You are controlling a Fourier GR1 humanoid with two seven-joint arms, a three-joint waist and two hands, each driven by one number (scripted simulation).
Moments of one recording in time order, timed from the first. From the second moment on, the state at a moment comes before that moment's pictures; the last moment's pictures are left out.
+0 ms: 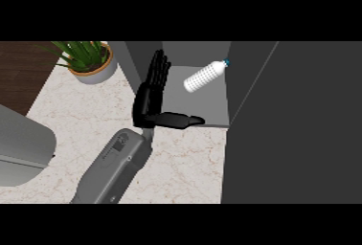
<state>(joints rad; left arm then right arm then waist) -0.60 0.01 -0.31 -1.03 0.43 0.28 -0.48 0.62 -0.06 0.28 -2.17 -0.23 0.25 -0.15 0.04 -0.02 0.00</state>
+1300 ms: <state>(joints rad) 0.41 0.36 -0.47 -2.21 0.42 0.34 -0.40 0.60 -0.24 0.49 -2.29 0.00 0.38 -0.03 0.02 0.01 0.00</state>
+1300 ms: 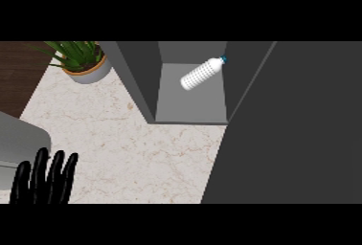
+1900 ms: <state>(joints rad) 0.69 0.49 -0.29 -2.32 0.56 0.14 -0.51 0.55 -0.25 0.52 -2.37 0.12 0.39 0.09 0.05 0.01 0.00</state>
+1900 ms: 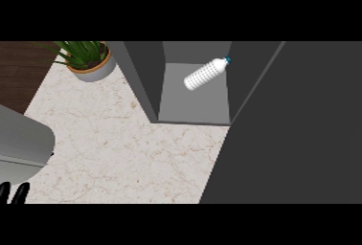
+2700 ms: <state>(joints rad) 0.88 0.56 -0.05 -2.29 0.74 -0.13 -0.60 0.11 -0.03 0.61 -2.17 -0.06 0.18 0.35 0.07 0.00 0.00</state>
